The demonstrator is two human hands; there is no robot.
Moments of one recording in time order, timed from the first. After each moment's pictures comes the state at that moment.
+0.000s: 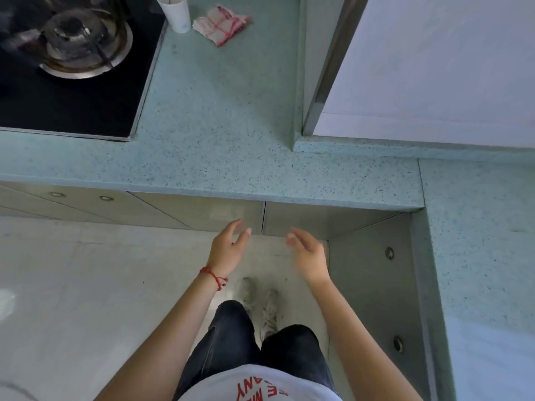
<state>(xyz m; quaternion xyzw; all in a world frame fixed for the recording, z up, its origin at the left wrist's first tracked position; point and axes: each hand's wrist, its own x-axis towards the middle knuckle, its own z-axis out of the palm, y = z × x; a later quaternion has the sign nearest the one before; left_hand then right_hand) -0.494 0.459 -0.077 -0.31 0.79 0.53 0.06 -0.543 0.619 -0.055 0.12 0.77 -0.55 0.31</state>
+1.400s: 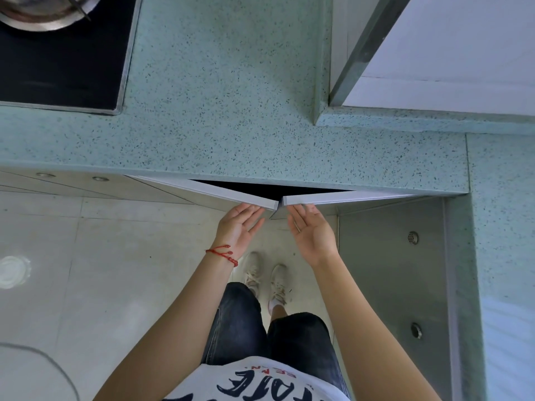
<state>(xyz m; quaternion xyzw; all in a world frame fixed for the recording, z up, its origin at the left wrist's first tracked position) -0.520 0.436 -0.118 -0.44 0.29 0.85 0.03 -0.570 0.583 -0.109 0.32 0.37 -0.81 0.31</state>
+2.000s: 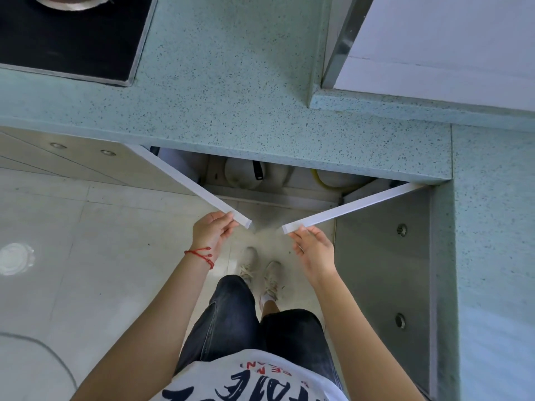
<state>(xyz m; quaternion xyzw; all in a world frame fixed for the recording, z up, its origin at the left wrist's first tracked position) -0.448 0.451 -0.112 -0.51 0.46 0.73 0.00 -0.507 0.641 -0.110 0.32 0.54 -0.71 0.31</state>
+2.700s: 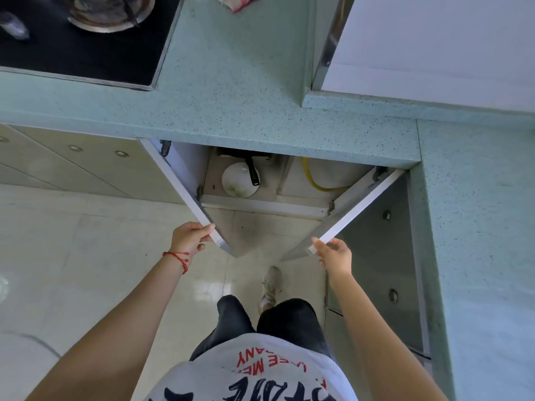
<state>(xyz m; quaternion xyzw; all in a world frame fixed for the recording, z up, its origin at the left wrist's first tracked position) -0.364 0.421 -0.098 -0.51 0.55 0.66 0.04 -0.451 0.700 -0.091 0.28 0.73 -0.57 0.26</state>
